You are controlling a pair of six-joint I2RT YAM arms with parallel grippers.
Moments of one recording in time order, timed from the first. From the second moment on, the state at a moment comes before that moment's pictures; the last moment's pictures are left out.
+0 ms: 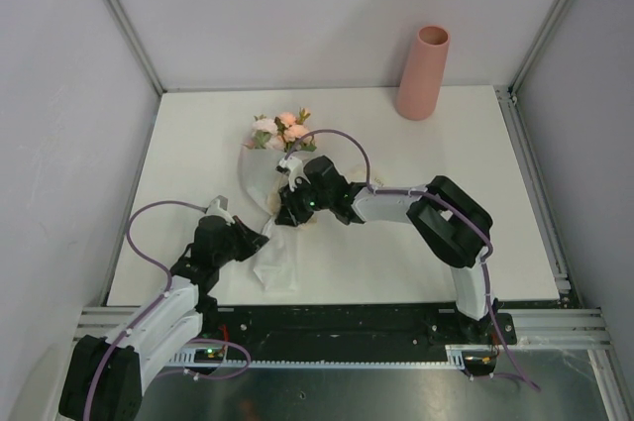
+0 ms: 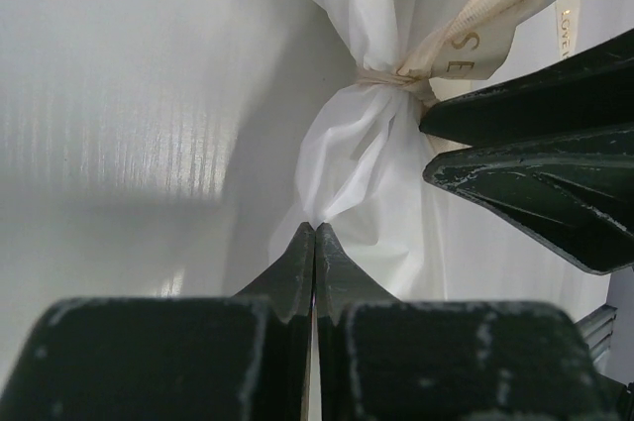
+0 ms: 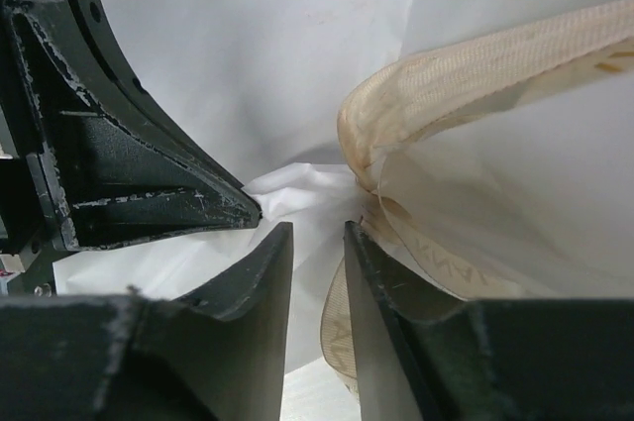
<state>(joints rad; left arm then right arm) -0.29 0.75 0.13 0.01 0.16 -0.83 0.89 2.00 1.21 0.24 -0.45 0.26</state>
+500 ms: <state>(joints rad) -0.29 0.75 0.13 0.01 0.16 -0.83 0.88 2.01 1.25 0.24 -0.43 0.28</state>
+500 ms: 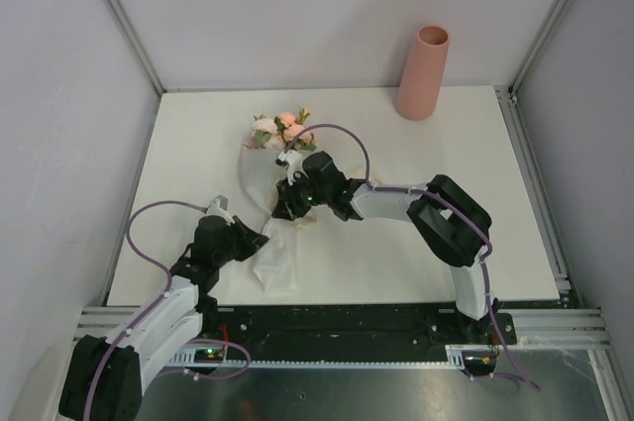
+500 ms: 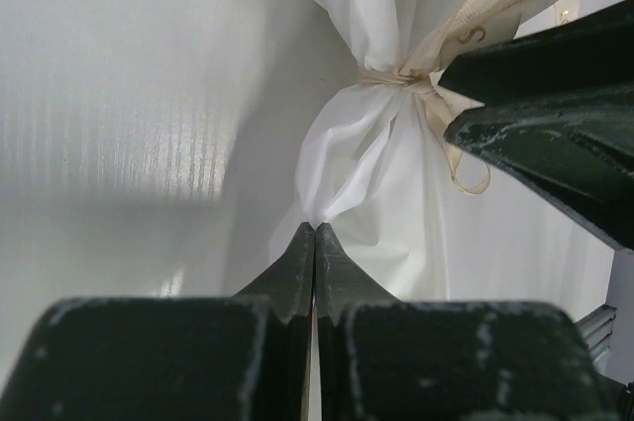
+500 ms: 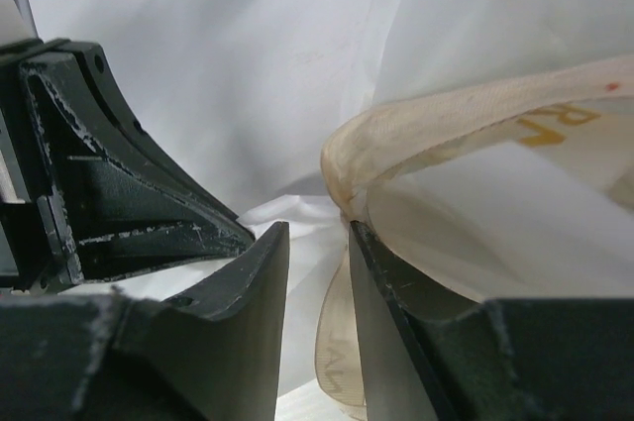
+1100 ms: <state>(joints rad) -0.29 0.75 0.12 0.01 0.16 -0.83 0.89 2.07 1.33 0.20 -0.39 0.24</state>
